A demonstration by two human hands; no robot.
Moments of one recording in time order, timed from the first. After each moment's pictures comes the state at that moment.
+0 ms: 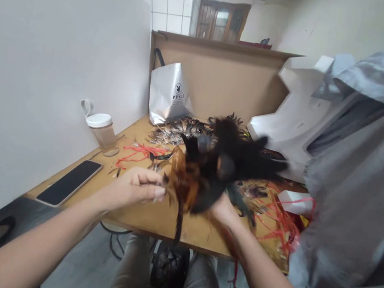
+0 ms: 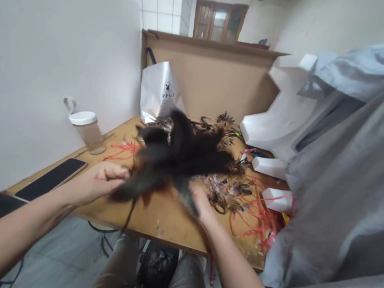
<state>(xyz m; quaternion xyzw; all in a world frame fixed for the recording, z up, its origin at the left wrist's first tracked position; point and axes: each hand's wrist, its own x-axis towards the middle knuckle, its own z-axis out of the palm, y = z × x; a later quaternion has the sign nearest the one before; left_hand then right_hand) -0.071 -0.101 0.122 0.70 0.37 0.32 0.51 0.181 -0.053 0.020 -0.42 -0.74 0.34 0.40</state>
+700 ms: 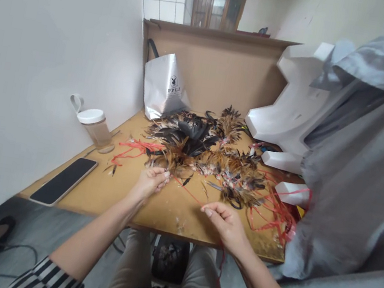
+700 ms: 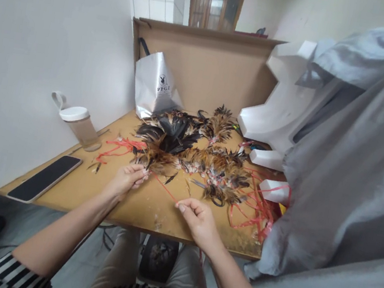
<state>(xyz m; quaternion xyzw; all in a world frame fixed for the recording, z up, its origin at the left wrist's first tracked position) -0.036 -0.045 0.025 0.44 0.46 0.52 0.57 0.200 -0.112 0.009 -0.46 -0.63 0.46 0.43</state>
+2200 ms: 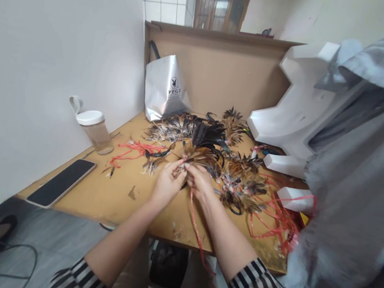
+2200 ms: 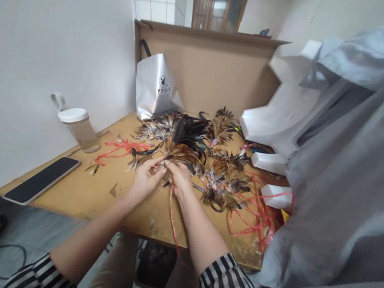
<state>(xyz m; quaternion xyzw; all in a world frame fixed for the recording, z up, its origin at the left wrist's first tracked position) 0.023 -0.028 0.027 0.54 0.47 0.60 0.36 0.126 0.006 0.021 -0.33 -0.37 0.68 0.55</state>
